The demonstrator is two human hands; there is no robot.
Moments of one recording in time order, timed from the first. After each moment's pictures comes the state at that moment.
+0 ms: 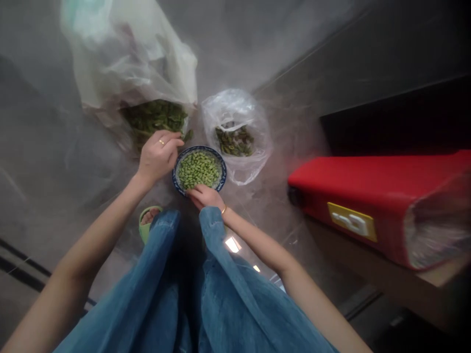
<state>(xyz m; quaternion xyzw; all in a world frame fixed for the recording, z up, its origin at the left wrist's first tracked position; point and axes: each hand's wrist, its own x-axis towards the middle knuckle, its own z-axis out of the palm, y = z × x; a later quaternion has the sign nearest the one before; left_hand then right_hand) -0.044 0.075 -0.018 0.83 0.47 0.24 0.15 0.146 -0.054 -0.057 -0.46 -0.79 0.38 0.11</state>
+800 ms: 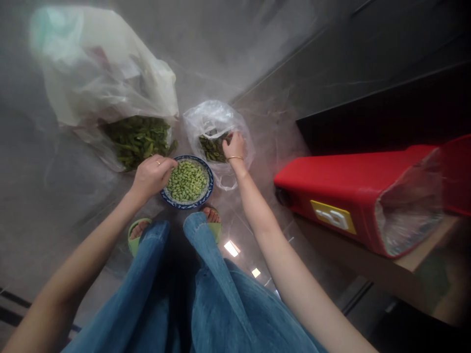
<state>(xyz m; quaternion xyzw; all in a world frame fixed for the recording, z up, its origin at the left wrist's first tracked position) -0.031 0.065 -0.031 0.87 0.43 0.19 0.17 0.265 0.115 -0.114 -0.80 -0.55 0.20 0.11</state>
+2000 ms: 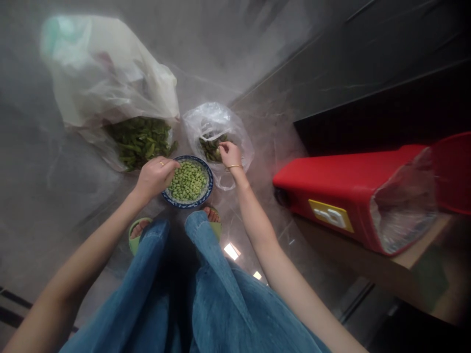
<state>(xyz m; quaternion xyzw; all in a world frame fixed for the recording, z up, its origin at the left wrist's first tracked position) -0.028 0.062 -0.030 0.87 0.42 0.19 0.19 0.250 0.092 -0.093 -0.76 -0.55 0.31 0.16</state>
